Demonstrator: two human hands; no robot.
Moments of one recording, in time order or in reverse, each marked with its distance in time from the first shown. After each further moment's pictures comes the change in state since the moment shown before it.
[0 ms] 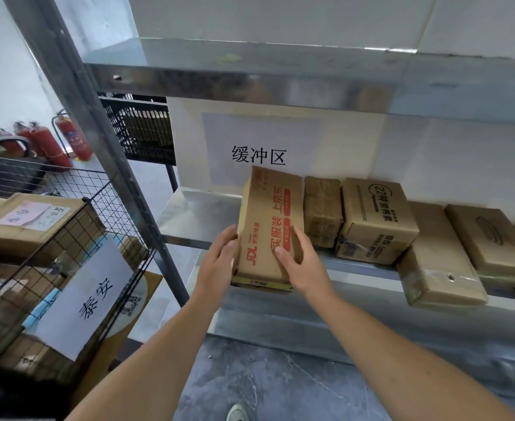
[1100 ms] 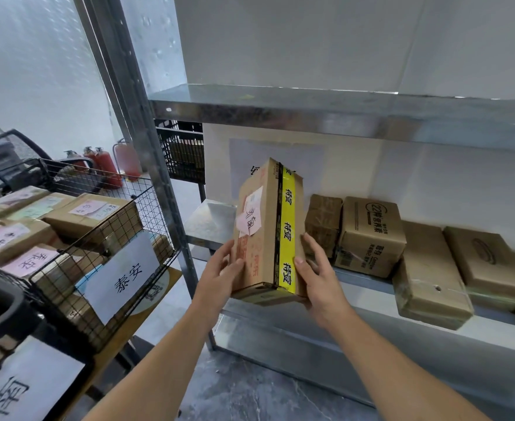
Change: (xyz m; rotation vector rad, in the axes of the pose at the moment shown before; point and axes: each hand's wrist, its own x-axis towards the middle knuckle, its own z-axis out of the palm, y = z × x) left_hand -0.101 0.028 0.005 -0.069 0.067 -0.004; right_hand -0.081 -0.018 -0.044 0.708 -0.181 0.020
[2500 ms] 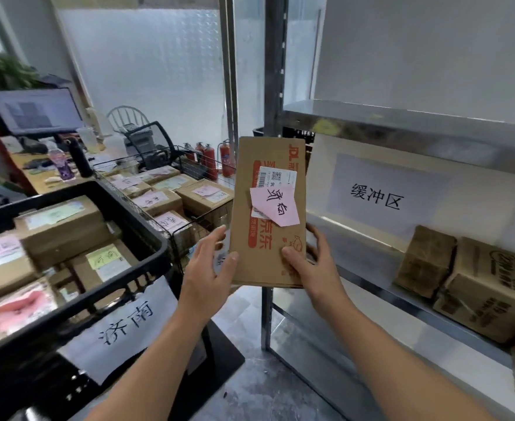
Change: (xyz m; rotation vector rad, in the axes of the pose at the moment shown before) left_hand -0.102 0.037 -0.146 0.657 0.582 0.419; right_hand -0.015 0.019 0.157 -0.301 -0.389 -0.171
